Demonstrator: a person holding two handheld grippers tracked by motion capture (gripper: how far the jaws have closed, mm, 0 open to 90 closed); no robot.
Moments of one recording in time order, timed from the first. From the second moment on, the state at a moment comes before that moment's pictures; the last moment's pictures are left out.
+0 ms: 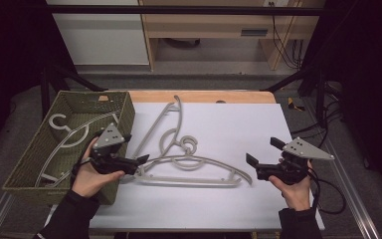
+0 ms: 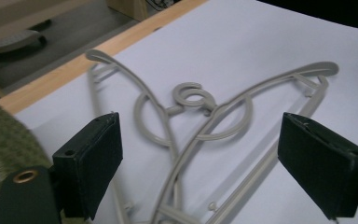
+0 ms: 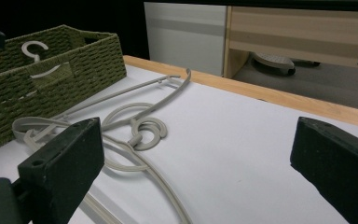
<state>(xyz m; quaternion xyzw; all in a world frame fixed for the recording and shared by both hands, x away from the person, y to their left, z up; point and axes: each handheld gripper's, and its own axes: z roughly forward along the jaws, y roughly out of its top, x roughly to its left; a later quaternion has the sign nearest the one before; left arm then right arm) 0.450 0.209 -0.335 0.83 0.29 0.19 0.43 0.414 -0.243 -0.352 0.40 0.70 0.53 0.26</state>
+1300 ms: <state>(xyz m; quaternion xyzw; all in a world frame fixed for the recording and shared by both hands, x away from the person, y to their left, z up) 0.522 0.128 -0.450 0.91 0.30 0.20 0.19 0.413 -0.239 -0.351 0.39 0.70 0.54 0.26</state>
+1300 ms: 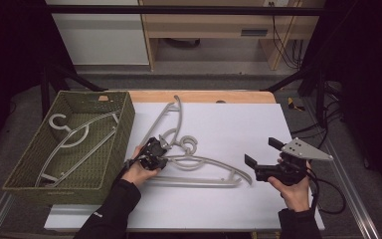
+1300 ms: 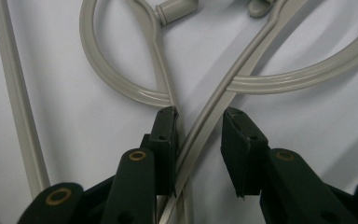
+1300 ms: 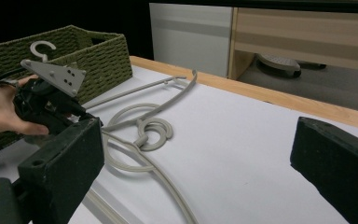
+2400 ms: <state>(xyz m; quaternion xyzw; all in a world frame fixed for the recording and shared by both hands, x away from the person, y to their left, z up) 0.489 0.106 -0.433 0.93 0.28 0.18 0.17 0.413 -0.240 -0.351 0.39 0.70 0.53 0.26</state>
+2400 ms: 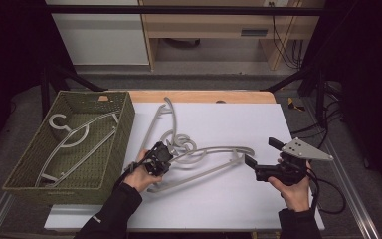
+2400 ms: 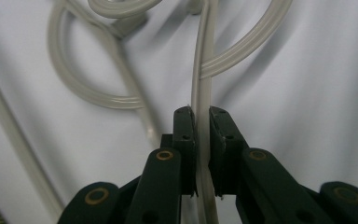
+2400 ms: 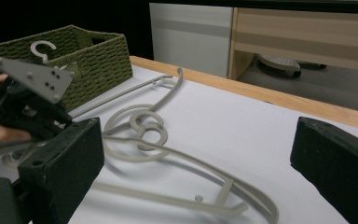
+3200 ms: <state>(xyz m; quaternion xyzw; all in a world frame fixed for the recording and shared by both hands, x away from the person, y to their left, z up) 0.508 0.100 -0.451 0.93 0.29 0.09 0.20 0.412 -0.240 -0.351 0.39 0.70 0.54 0.26</state>
